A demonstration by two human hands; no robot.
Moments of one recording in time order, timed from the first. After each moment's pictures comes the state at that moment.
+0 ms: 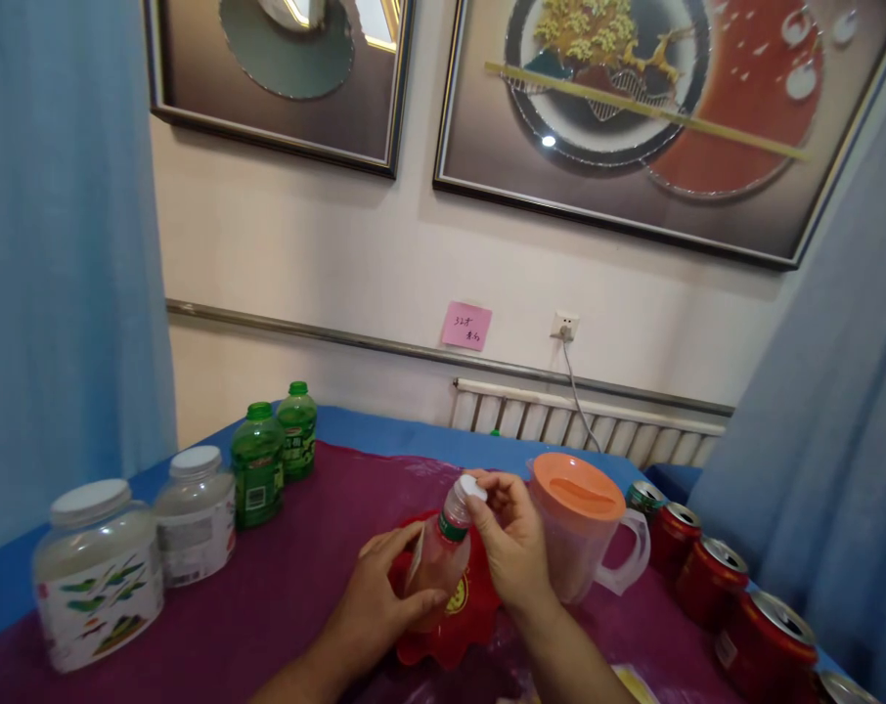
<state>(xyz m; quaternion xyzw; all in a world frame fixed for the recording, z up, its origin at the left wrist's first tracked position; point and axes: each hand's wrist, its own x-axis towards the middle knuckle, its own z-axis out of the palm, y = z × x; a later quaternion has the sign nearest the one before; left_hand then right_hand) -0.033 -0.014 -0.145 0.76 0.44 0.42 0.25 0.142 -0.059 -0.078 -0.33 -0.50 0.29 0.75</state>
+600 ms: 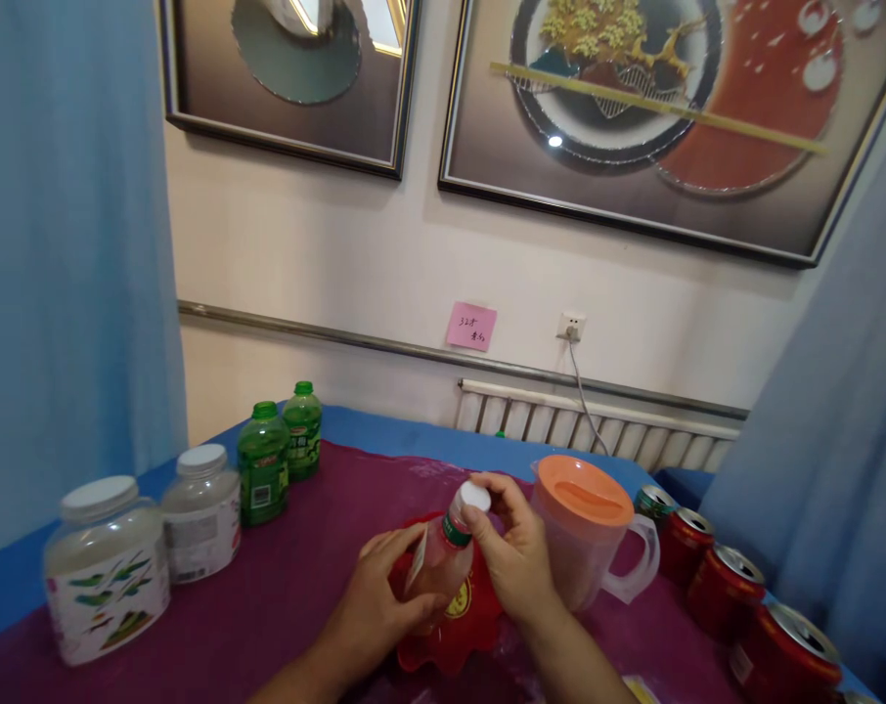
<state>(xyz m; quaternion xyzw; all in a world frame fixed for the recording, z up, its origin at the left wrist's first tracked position) -0.035 -0.021 -0.137 0.77 0.43 0.41 0.24 0.150 -0.060 -0.079 -0.38 -0.56 0.24 0.70</state>
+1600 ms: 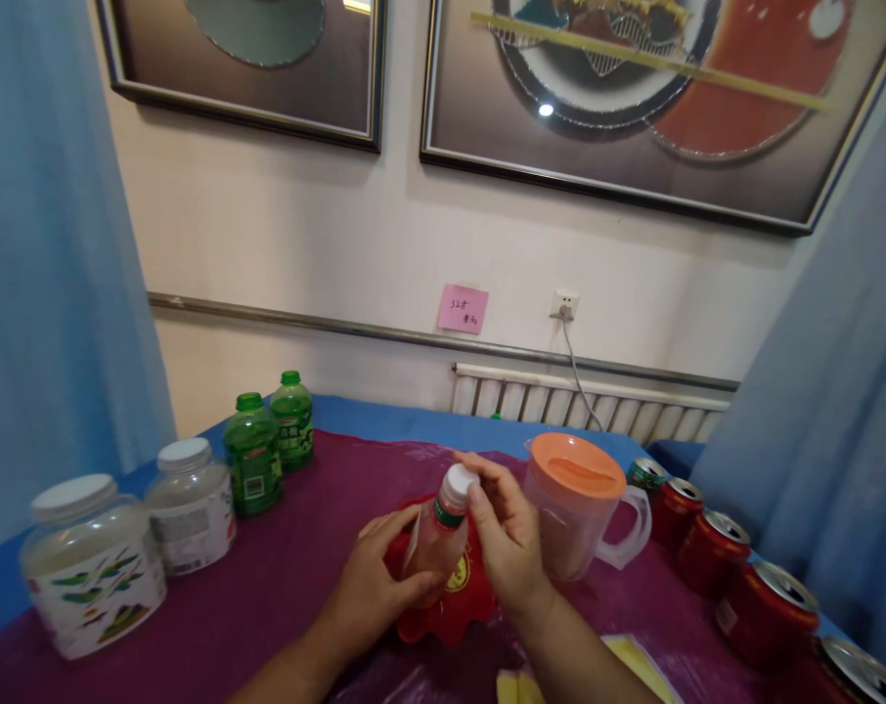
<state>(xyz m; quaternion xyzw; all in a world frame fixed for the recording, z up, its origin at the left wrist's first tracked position) -0.032 -0.025 -0.123 0.77 0.43 0.40 0.26 0.144 -0.068 -0.080 -0.33 -0.56 0.26 0.71</state>
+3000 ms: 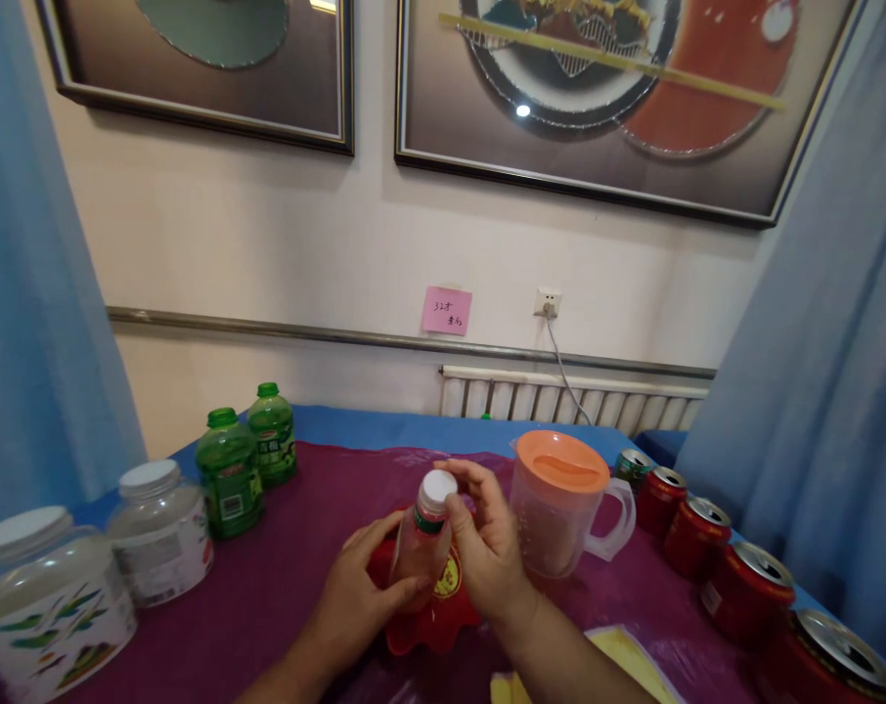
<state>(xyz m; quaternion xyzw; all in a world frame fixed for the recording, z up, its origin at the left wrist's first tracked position) -0.038 -0.008 -0.144 0.75 0.44 0.43 0.25 0.138 -0.066 -0.082 -0.31 -0.56 0.25 0.73</state>
